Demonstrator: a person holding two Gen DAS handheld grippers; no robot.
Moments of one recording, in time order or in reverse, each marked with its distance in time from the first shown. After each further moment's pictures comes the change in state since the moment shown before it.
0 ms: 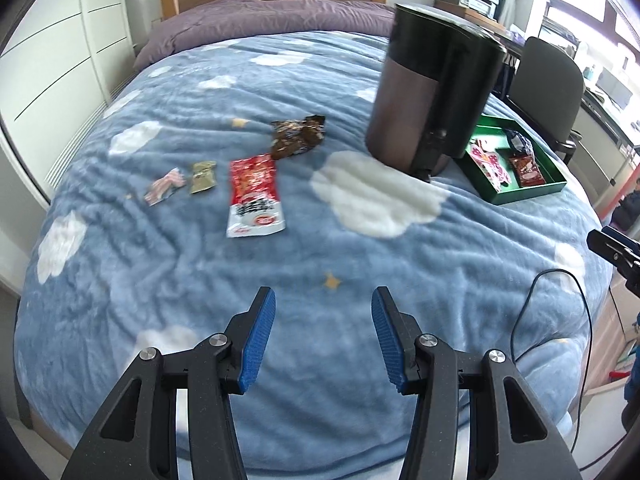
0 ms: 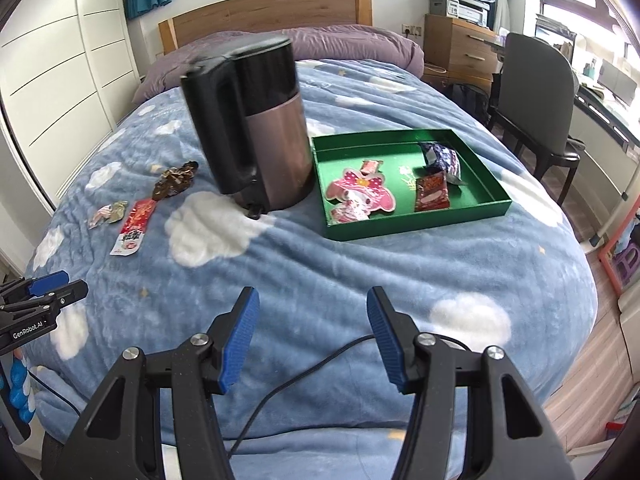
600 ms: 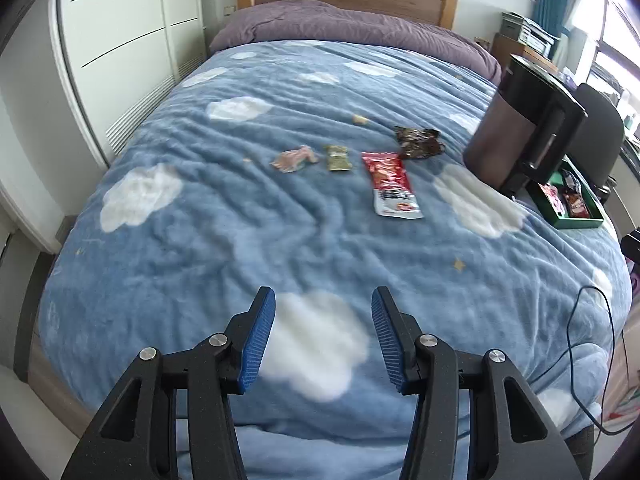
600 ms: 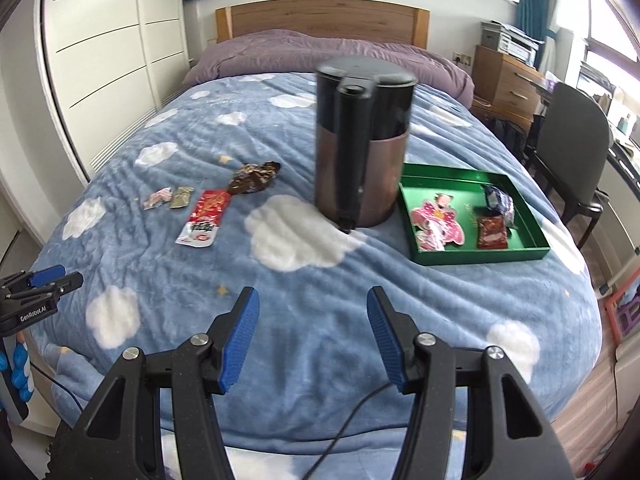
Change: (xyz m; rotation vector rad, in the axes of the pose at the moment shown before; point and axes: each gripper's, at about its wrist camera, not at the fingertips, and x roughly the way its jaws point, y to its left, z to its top) left arm -0.035 0.133 -0.048 -0.153 -0.045 0.103; right arm -0.024 0.114 0.006 -0.162 -0.020 0.059
